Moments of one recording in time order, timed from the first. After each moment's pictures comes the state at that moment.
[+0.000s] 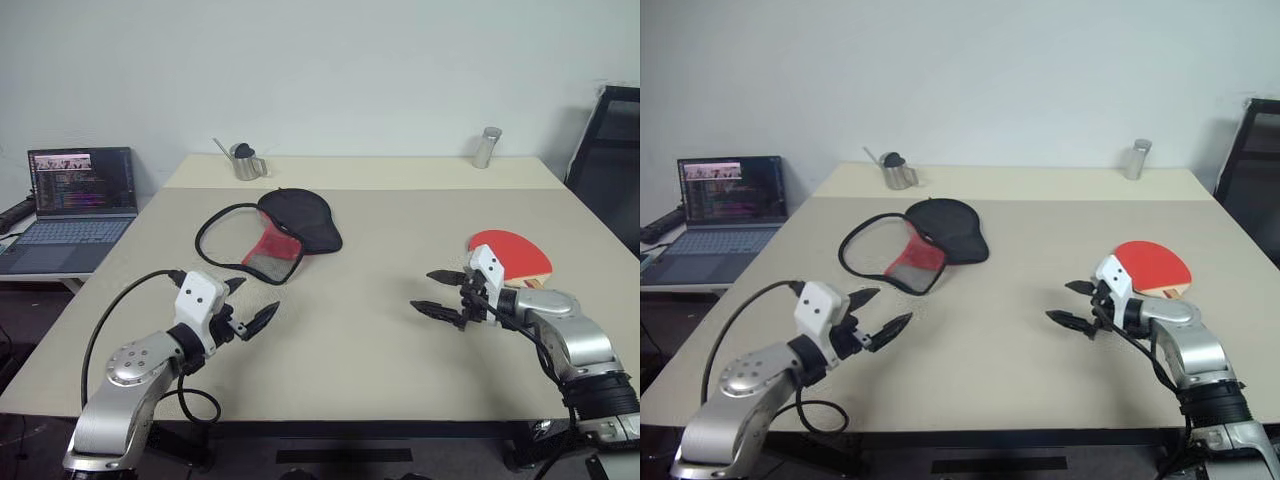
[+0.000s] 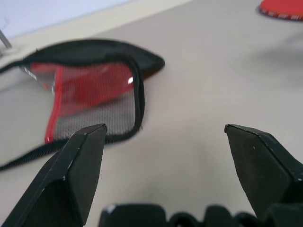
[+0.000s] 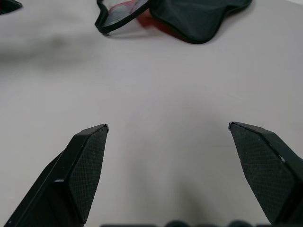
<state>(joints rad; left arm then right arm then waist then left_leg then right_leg) -0.09 0.58 0.16 -0.30 -0.33 0.40 -0.60 -0.48 -0.61 0.02 0.12 0.31 0.40 1.00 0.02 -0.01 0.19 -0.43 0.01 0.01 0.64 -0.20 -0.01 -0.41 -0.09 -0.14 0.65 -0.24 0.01</state>
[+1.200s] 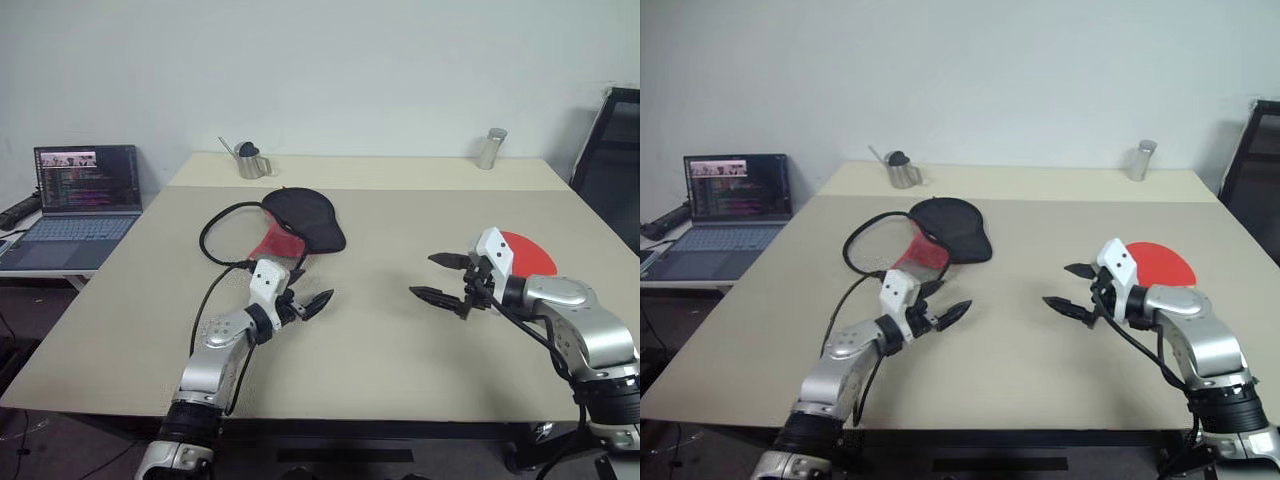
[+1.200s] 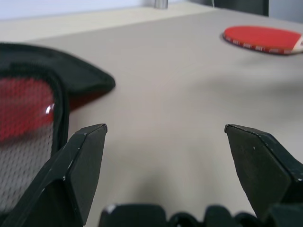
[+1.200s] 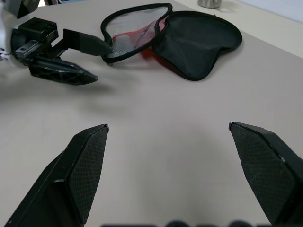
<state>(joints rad) -0.45 0.32 -0.01 0.20 -0.24 0.16 -0.64 -0.49 -0.64 -0.02 -0.09 0.37 0.52 0.91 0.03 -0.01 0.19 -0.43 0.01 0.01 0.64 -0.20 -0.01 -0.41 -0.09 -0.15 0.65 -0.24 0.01</state>
